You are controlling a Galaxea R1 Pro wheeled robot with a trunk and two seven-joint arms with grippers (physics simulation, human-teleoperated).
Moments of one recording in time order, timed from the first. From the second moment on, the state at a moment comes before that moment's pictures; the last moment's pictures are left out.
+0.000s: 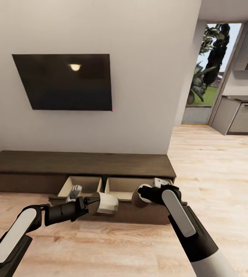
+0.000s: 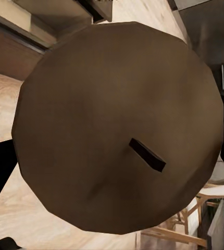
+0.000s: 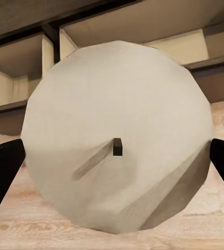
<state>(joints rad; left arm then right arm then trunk) -0.33 0.27 -0.13 -1.55 1.54 0.99 0.30 -0.55 0.02 0.34 -1.48 -1.07 0.85 -0.90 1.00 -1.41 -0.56</state>
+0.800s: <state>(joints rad) -0.33 0.27 -0.13 -1.54 1.54 0.99 0.30 -0.55 0.02 0.34 -1.47 -1.07 0.85 -0.90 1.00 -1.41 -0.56</state>
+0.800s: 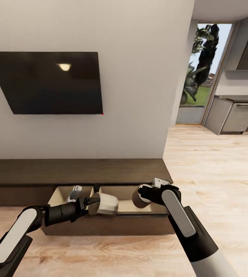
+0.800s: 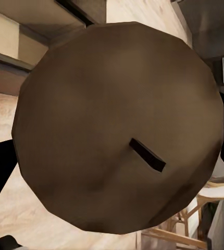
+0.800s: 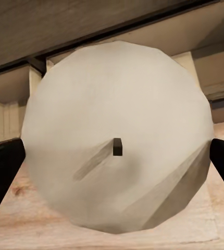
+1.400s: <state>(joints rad) -0.33 0.27 -0.13 -1.54 1.54 0.99 0.30 -0.55 0.02 0.34 -1.47 -1.07 0.85 -0.90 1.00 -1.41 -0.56</state>
